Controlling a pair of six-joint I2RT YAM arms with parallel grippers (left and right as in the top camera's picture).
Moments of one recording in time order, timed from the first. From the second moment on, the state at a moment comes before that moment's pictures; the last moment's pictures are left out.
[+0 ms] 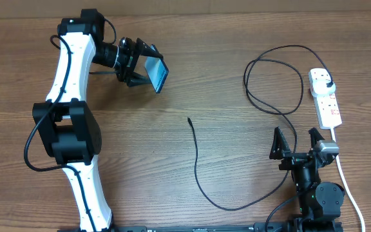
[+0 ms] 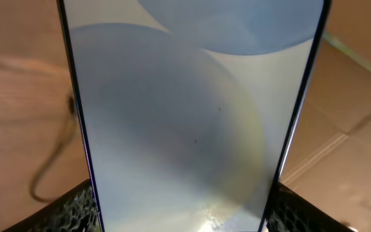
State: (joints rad) left arm 0.03 2.28 2.12 -1.41 1.03 -0.63; right arm -0.02 0.01 0.02 -0.03 -0.06 0.20
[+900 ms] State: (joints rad) left arm 0.03 2.28 2.12 -1.49 1.23 -0.66; right arm -0.02 0.01 0.02 -0.03 -0.06 0.20
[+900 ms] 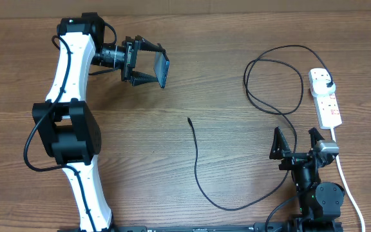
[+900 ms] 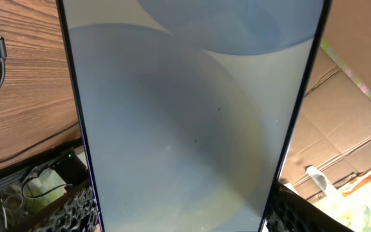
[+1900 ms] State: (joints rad) left arm 0.03 2.28 2.12 -1.49 1.20 -0.68; right arm -0.02 0.01 0.02 -0.03 -0.06 0.20
